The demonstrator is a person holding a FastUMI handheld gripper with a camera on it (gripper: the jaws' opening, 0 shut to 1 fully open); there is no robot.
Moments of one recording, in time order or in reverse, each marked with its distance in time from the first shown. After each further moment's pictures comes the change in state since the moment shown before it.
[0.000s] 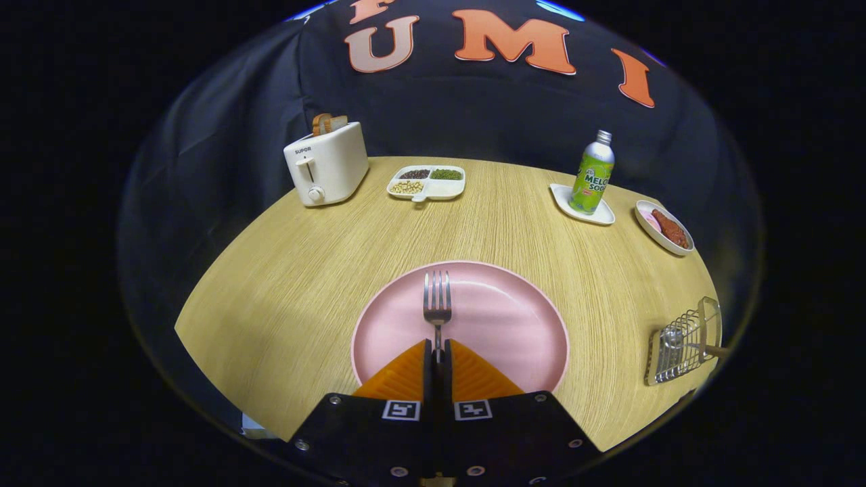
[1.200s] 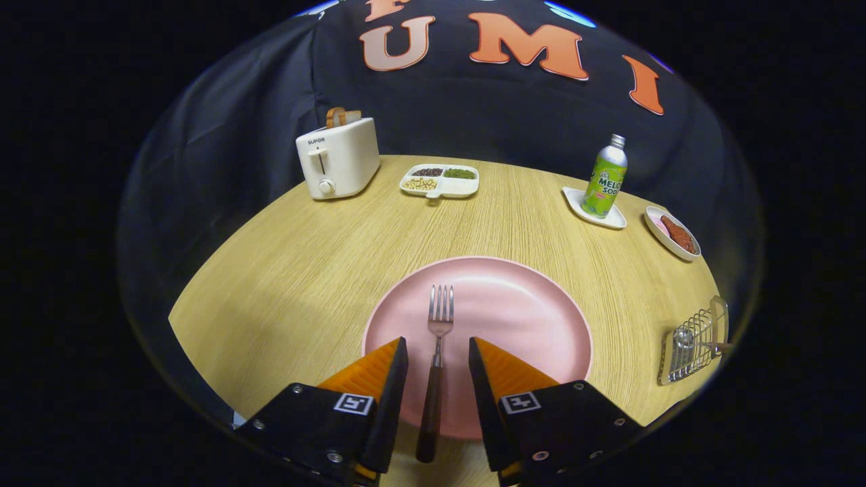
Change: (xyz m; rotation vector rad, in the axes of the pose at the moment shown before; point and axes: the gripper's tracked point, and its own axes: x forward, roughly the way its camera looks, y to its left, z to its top) arm 0.022 0.022 -0.015 -0.042 -0.012 0.008
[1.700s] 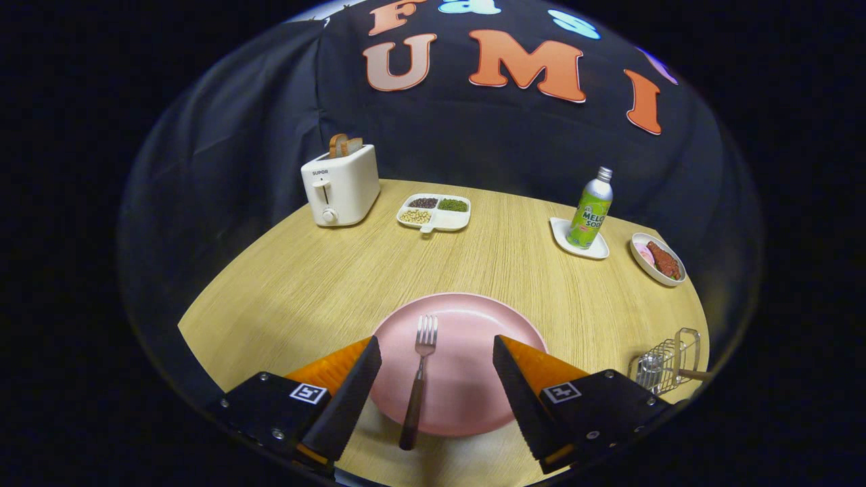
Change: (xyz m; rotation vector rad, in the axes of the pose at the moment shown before) arm -0.037 -0.014 0.046 -0.017 -0.097 0.003
